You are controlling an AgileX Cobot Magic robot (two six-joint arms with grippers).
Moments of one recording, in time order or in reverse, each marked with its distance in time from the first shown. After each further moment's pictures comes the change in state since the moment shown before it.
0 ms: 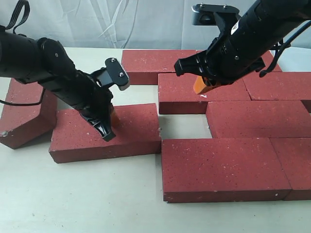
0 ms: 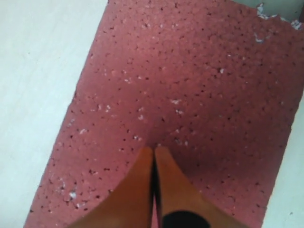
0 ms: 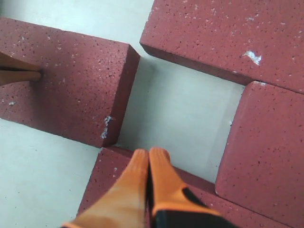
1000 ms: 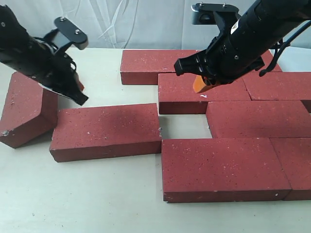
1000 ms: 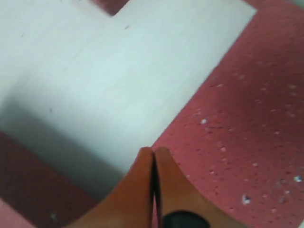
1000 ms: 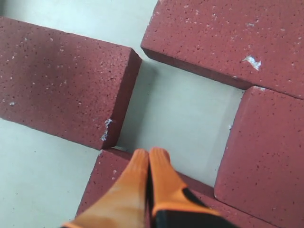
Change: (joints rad) left arm 0.157 -0.190 0.000 0.275 0.023 -0.446; right arm 0.000 0.000 0.000 0.000 -0.010 -0.014
